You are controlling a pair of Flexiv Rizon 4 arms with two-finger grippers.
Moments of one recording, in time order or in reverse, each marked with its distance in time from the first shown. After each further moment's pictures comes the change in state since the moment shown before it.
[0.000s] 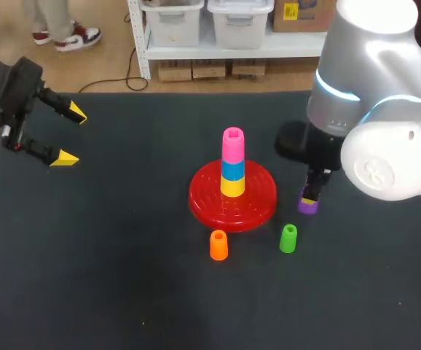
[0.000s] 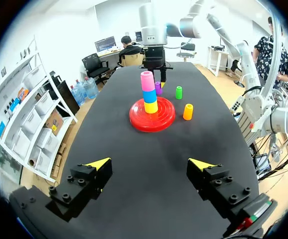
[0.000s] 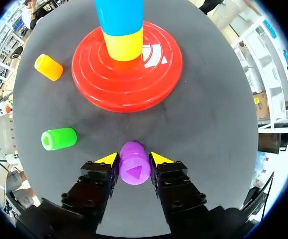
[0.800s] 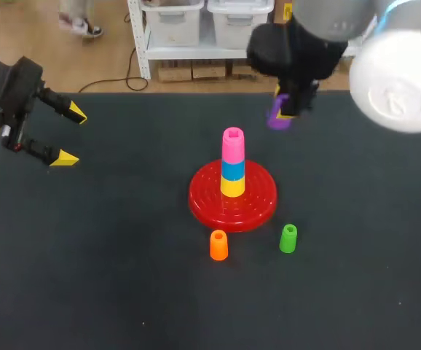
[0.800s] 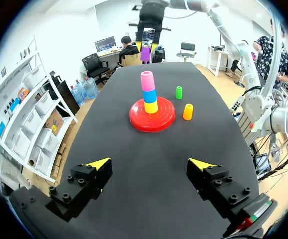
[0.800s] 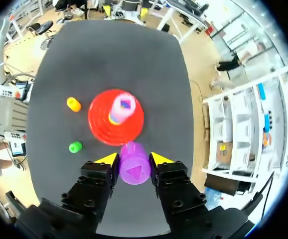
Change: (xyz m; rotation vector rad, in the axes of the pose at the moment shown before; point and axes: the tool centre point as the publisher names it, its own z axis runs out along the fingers) left arm 0.000 0.000 0.000 0.000 0.000 0.000; right arm -0.092 -0.007 -0.187 0.219 -0.130 -0.351
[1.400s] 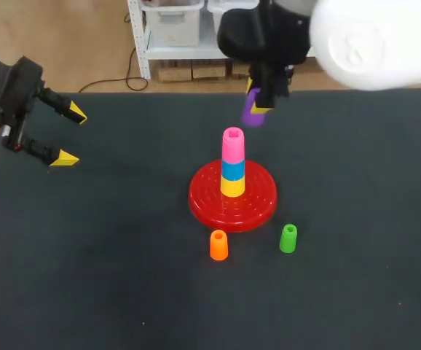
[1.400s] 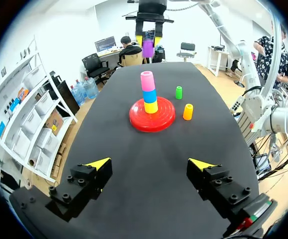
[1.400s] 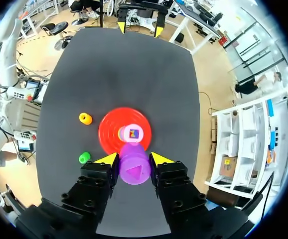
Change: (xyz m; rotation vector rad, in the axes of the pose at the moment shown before) left arm 0.000 0.000 0.000 0.000 0.000 0.000; right arm -0.042 0.004 0.000 -0.100 -0.033 -0.064
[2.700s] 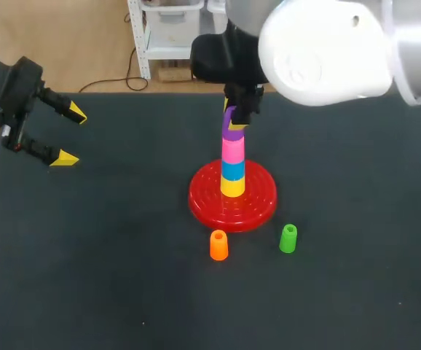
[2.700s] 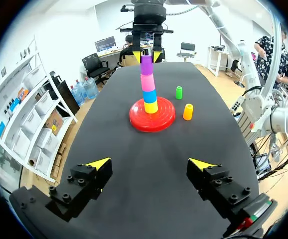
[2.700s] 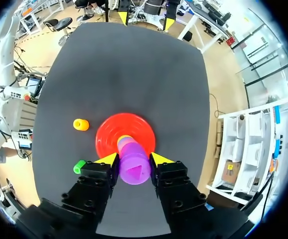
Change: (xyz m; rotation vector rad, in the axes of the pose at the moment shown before) left arm 0.000 0.000 0.000 0.000 0.000 0.000; right arm -0.021 -0.004 0.041 -0.036 0.030 -0.042
